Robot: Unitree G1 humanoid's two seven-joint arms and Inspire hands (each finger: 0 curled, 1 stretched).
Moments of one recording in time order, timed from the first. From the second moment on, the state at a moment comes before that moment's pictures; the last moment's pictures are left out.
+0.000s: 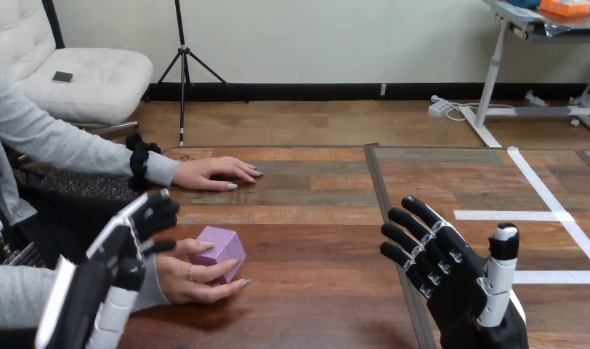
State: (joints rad) left arm 0.44 0.26 0.07 -0.04 -0.14 -0.64 -0.18; right arm 0.29 -0.05 -0.12 -0.03 0.44 -0.10 0.48
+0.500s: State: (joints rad) left arm 0.46 0.21 0.05 -0.04 -0.23 -0.60 -0.25; right arm 0.32 -0.05 -0.11 -0.06 0.43 -0.11 0.50
